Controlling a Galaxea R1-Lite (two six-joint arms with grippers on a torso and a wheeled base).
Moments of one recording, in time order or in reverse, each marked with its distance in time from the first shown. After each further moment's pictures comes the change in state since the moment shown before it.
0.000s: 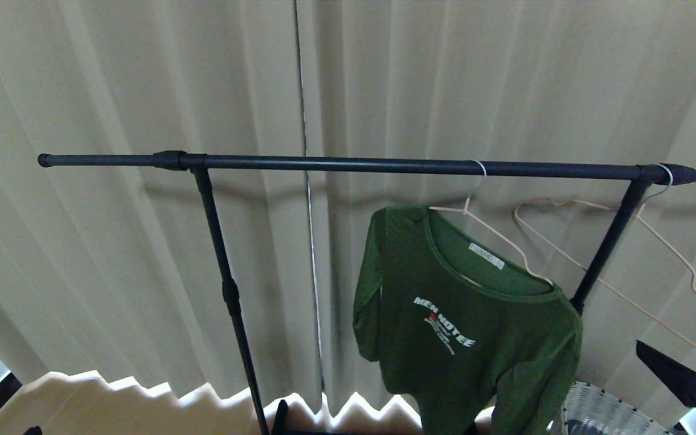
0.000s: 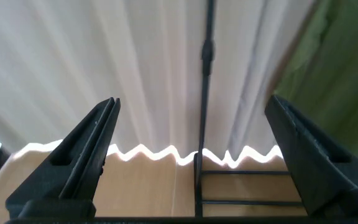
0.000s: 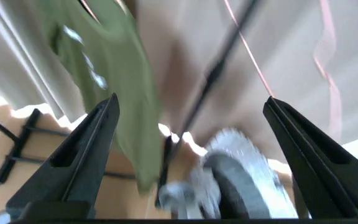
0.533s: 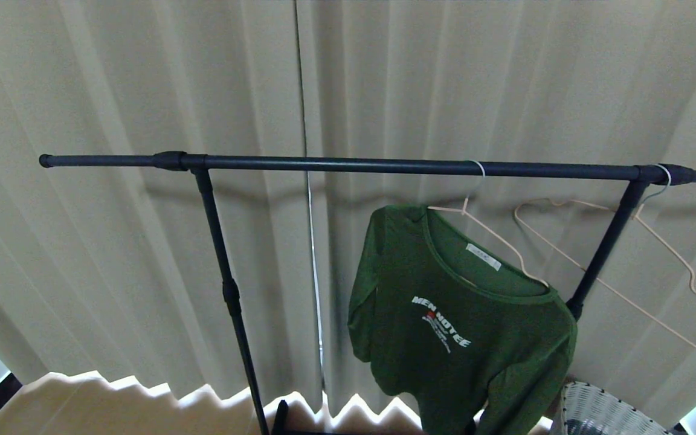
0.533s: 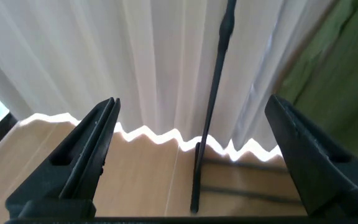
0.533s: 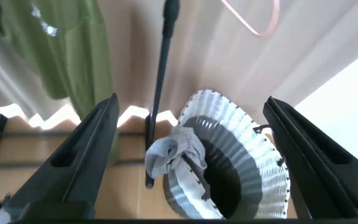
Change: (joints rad) left arm 0.082 -0.331 0.002 0.333 0.006 -0.067; right arm -0.195 -0.609 0.185 0.378 0.001 0.008
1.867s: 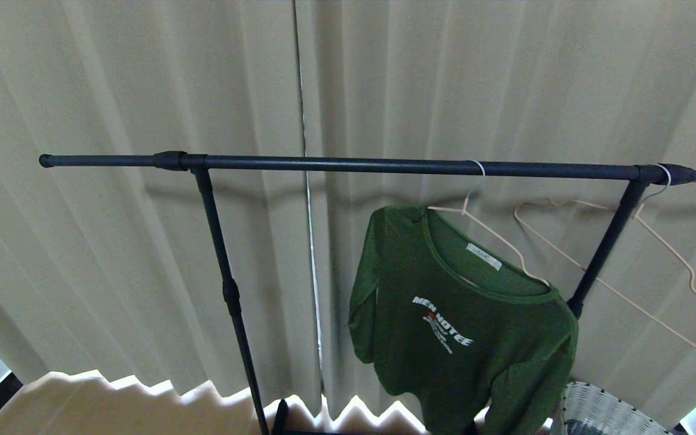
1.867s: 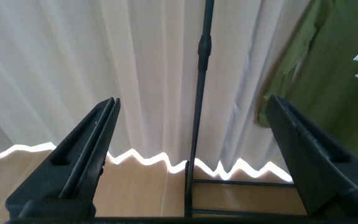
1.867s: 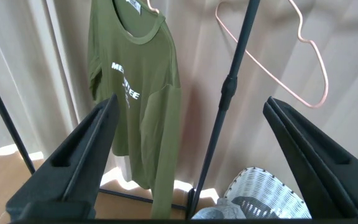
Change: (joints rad) left arm 0.007 -0.053 0.082 -0.128 -0.095 0.022; right arm 0.072 -0.309 0.104 -0.137 0.240 0.043
